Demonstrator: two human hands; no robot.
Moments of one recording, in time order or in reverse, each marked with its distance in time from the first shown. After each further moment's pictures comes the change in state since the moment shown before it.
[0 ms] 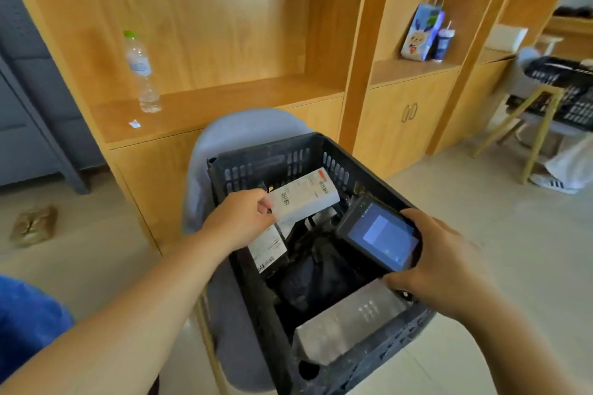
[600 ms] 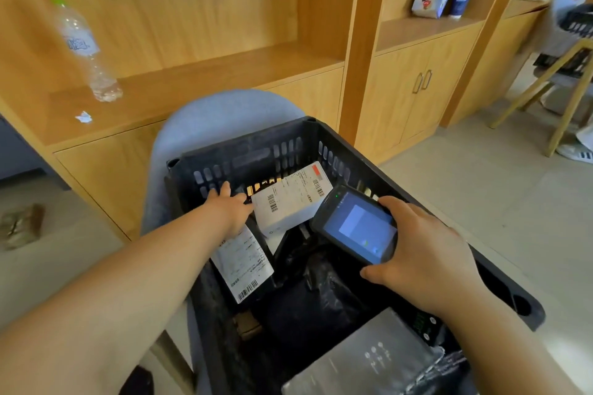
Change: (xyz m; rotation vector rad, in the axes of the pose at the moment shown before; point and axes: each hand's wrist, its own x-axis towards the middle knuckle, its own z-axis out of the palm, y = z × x) left_hand 0.152 -0.049 0.061 1.094 -0.581 -0.009; right_hand 0.102 0.013 0.046 0.029 -0.062 -0.042
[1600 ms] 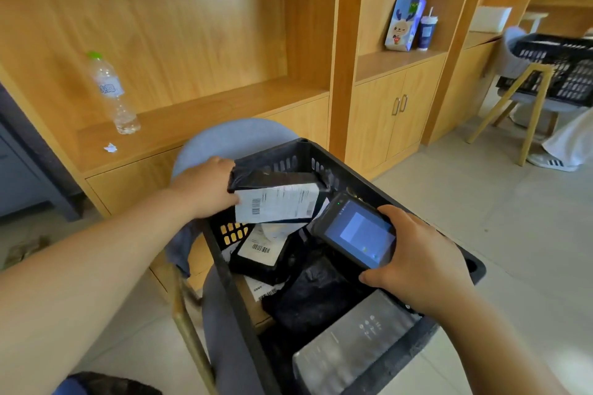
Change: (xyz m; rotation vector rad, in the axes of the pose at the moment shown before) left_hand -0.117 -0.049 -0.052 -0.480 0.613 0.007; right_hand -0.067 -0.017 -0.026 0.062 0.116 0.049
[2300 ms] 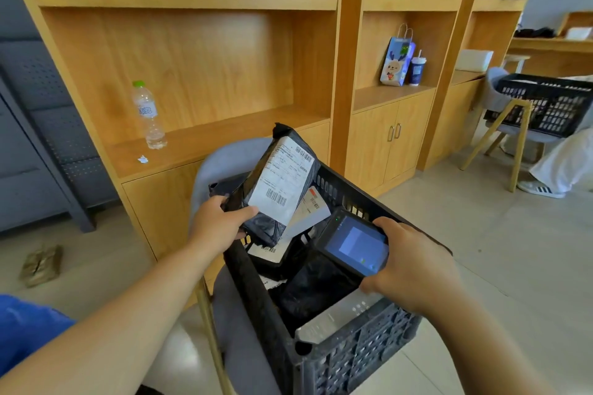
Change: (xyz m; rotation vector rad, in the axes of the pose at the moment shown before) left_hand -0.113 0.032 0.013 -1.180 0.252 -0.411; right_hand -0.076 -0.029 -0.042 -0.087 -0.051 -0.005
